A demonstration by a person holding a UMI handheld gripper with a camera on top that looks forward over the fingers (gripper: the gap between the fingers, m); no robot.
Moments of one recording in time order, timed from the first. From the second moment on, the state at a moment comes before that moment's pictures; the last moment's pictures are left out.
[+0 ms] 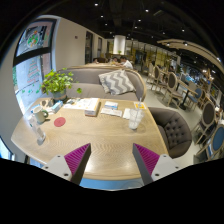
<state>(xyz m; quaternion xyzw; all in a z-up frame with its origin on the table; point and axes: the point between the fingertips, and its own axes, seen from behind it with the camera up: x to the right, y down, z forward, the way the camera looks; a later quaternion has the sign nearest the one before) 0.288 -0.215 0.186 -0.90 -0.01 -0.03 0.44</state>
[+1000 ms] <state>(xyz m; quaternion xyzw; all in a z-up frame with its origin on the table) -0.122 -0.159 0.080 -0.87 -0.01 0.02 0.49</state>
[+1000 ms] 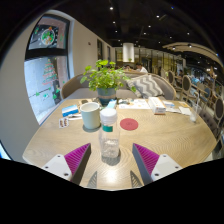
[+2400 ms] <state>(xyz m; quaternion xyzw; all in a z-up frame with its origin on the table) -0.108 0.102 0.198 -0.49 -0.53 -0.60 0.34</state>
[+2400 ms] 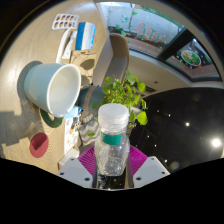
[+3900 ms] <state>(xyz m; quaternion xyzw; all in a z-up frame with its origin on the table) -0.050 0.072 0.037 -0.85 -0.06 0.01 0.52</state>
